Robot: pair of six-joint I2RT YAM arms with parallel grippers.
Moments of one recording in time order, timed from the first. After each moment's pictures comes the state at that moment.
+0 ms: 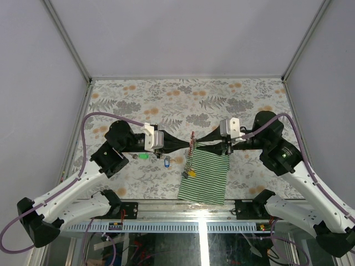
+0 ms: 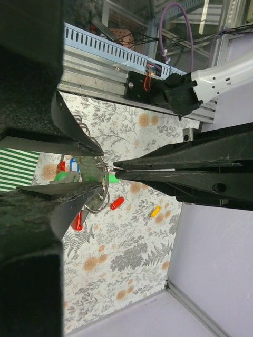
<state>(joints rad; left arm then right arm) -0.77 0.92 0.85 0.18 0.80 0.21 0.67 0.87 1.03 -0.27 -0.87 -0.35</state>
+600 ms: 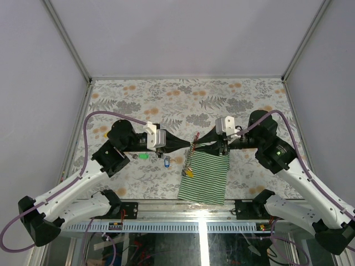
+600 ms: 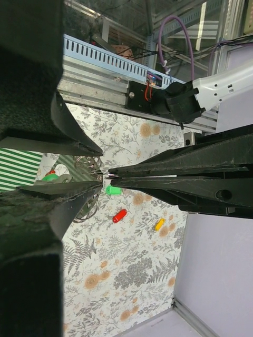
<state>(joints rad) -0.77 0.94 0.86 0.16 0.78 0.22 0.67 0.90 1.00 -0.24 -0.91 -0.31</state>
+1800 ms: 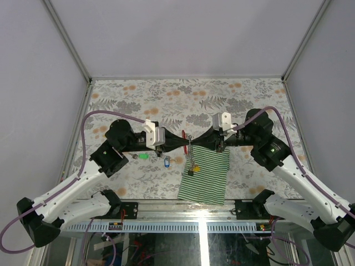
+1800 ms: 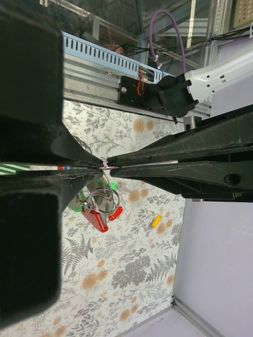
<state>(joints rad) -0.77 0.93 0.87 0.14 0.77 0.20 0.67 0.96 0.99 -0.15 -0.90 -0.25</state>
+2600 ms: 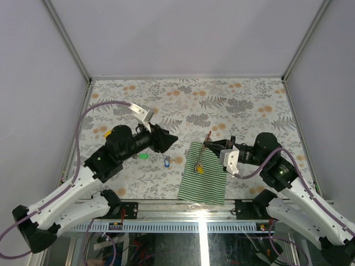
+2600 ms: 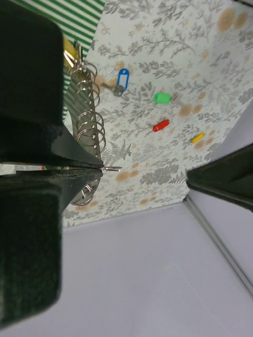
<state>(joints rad) -0.77 0.80 0.81 -0.10 0.14 -0.37 0.67 0.68 0.70 -0.13 -0.67 -0.83</state>
